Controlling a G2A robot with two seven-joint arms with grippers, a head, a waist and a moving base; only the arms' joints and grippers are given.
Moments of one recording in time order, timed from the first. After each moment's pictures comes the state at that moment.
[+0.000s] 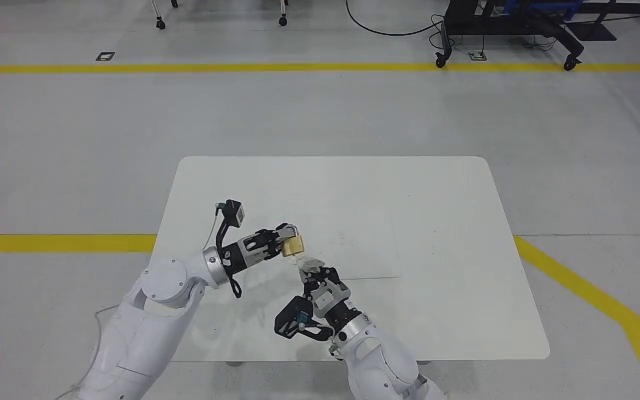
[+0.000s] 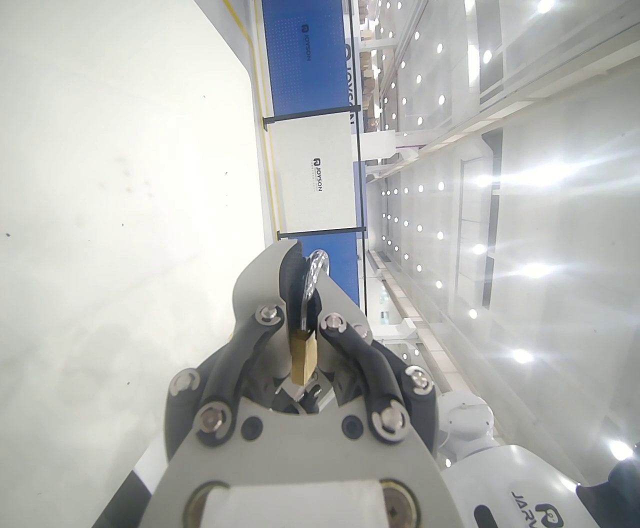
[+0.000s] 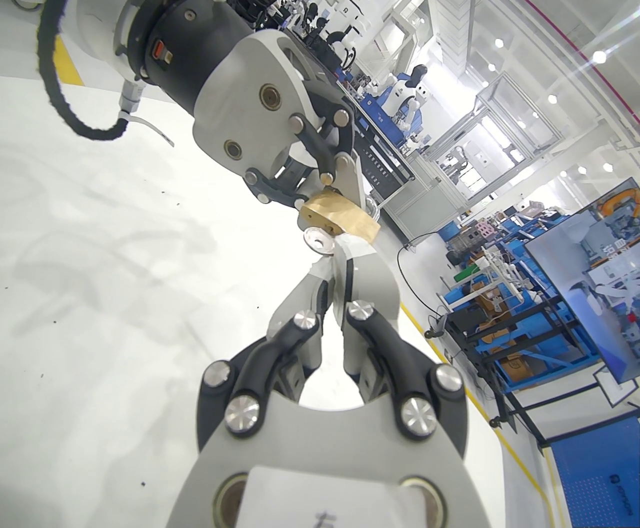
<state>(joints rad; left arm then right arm) 1.03 -1.16 -1.18 -1.40 -0.39 -0.13 -0.81 -1.42 -1.35 0.94 -1.79 -2.24 0.04 0.04</state>
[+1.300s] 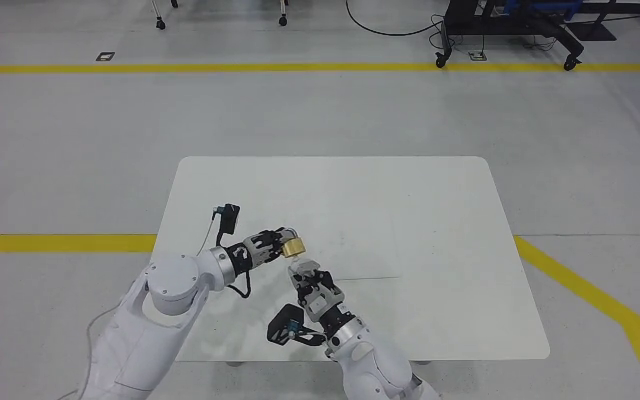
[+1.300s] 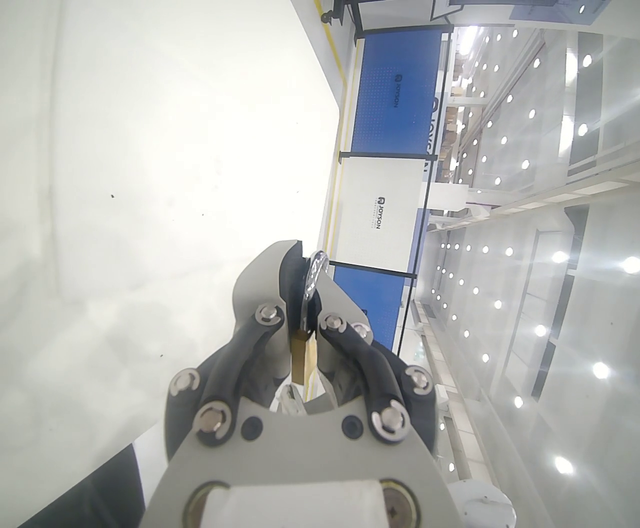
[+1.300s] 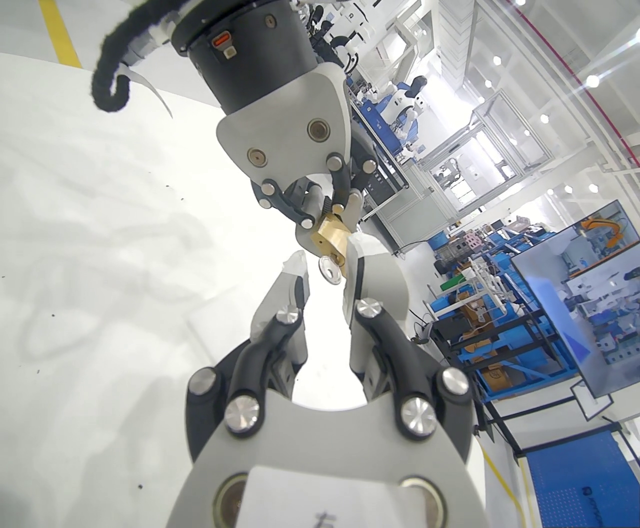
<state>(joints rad) 1.08 -1.15 -1.19 -1.62 -0.24 0.30 -0.65 -1.42 -1.37 0.91 -1.77 -2.33 0.05 0.04</state>
